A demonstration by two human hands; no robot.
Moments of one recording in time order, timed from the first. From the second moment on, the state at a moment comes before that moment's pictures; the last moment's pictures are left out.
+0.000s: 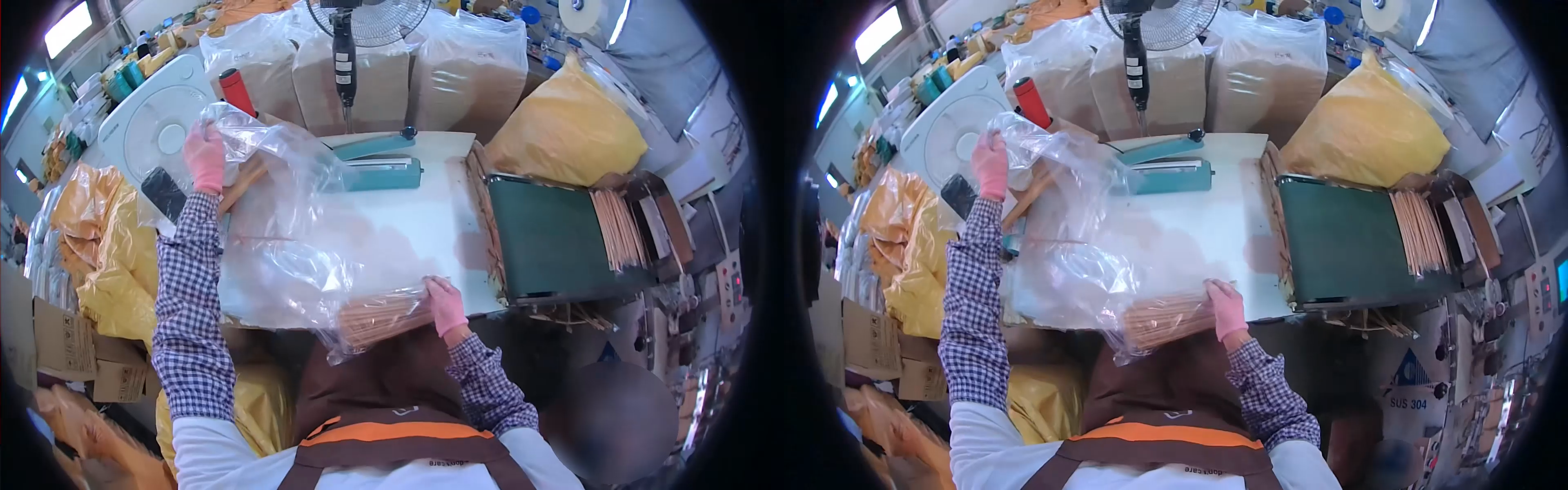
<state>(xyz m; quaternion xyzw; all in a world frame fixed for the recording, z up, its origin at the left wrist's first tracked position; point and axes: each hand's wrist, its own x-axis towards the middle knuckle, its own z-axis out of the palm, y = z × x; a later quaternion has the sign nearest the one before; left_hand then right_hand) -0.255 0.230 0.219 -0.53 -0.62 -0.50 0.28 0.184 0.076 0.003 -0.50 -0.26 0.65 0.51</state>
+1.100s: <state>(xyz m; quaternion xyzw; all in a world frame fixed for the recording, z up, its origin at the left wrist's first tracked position) -0.082 0.093 0.263 -0.86 -0.32 -0.35 -0.17 0.178 0.102 0.258 -0.37 -0.87 0.19 0.26</state>
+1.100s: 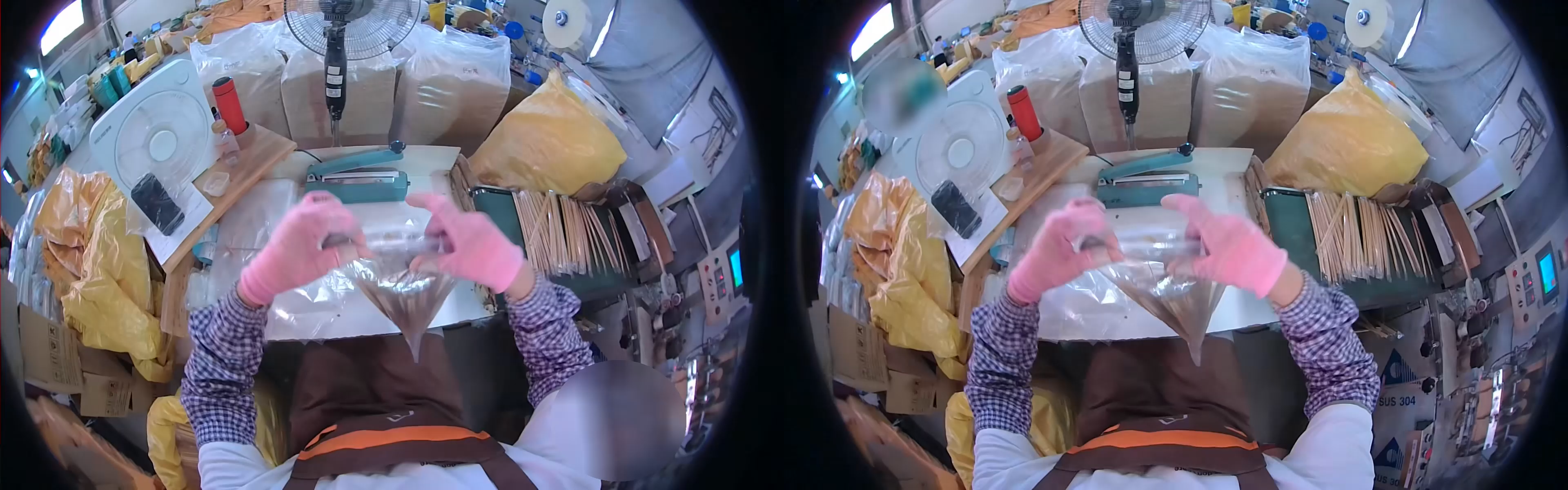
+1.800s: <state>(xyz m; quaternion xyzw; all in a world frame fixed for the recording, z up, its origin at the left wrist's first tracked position) -0.018 0.156 0.032 -0.40 -0.37 -0.48 -0.68 0.080 0.280 0.171 -0.36 -0.87 0.24 0.22</state>
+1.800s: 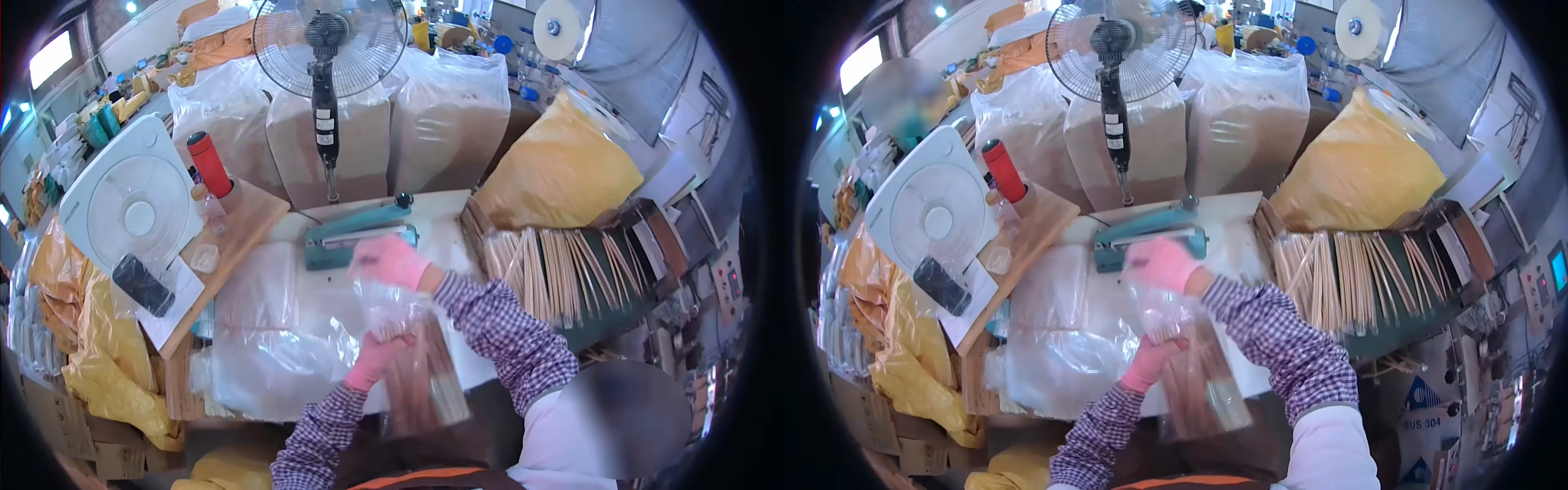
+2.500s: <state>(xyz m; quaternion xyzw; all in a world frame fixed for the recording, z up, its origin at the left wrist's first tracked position) -0.087 0.370 -0.047 -0.21 -0.43 -0.42 -0.77 0.123 0.453 0.009 -0.49 -0.53 0.40 0.56</state>
